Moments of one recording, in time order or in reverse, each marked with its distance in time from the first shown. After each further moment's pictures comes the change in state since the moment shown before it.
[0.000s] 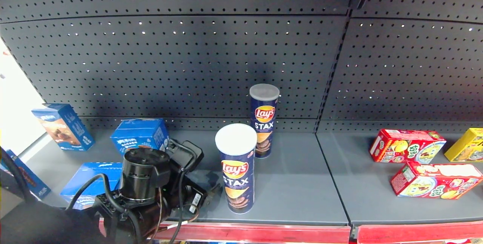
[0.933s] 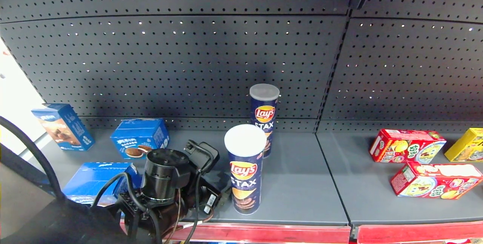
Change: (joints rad) left arm -0.063 0.063 -0.061 -0.001 0.012 -0.009; right arm 0.000 0.000 0.000 0.000 0.000 0.000
